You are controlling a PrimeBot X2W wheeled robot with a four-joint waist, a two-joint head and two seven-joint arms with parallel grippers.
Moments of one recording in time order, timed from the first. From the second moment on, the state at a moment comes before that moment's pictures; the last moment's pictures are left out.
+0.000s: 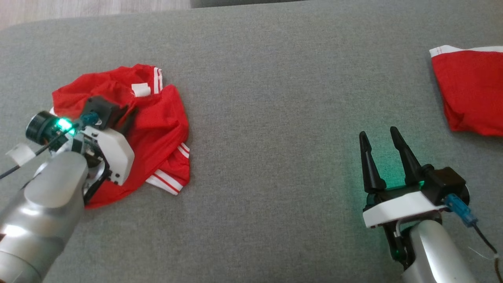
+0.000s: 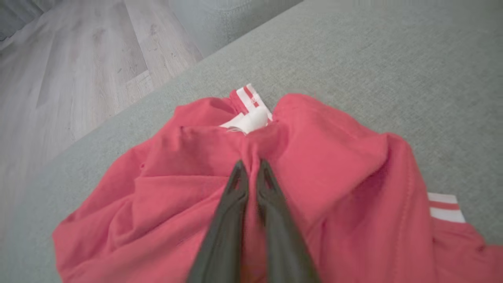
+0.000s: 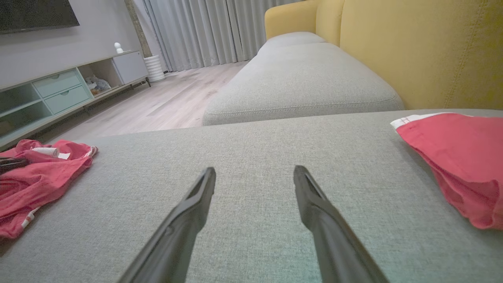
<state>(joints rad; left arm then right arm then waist) -0.82 0.45 -0.92 0.84 -0.56 -0.13 0.03 -0.16 -0.05 0.12 0.30 0.15 0.13 -0.25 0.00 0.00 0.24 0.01</state>
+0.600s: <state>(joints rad) -1.06 0.42 -0.91 0.79 -0.55 -0.12 -0.22 -0.17 -0.05 0.13 0.32 0.21 0.13 -0.25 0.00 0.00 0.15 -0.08</state>
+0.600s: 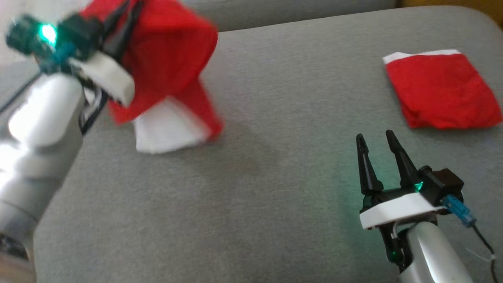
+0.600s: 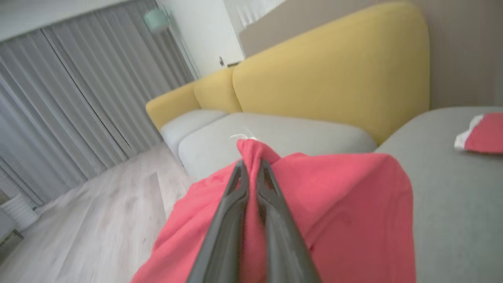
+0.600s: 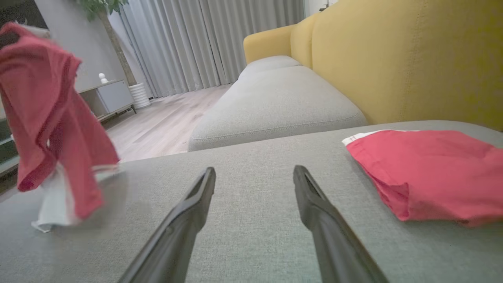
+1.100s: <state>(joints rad) -1.25 0.36 -0.75 0.67 -0.42 0.07 -0.26 -0.17 -0.05 0.16 0.30 0.26 0.13 -0.25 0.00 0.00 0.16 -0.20</state>
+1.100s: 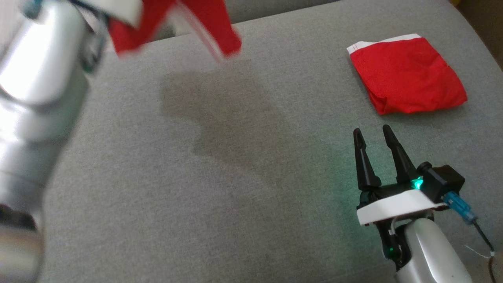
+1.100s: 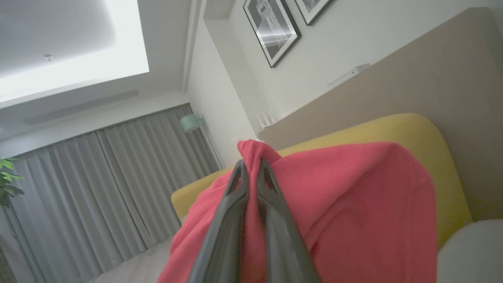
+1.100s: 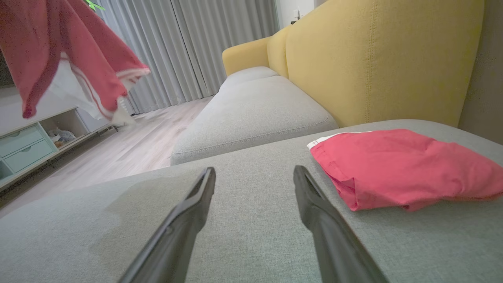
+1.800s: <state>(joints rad) -0.77 0.14 -0.86 0.62 -0.36 -0.02 -0.26 -0.17 -0.05 0.14 0.29 0.26 0.13 -0.25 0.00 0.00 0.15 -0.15</state>
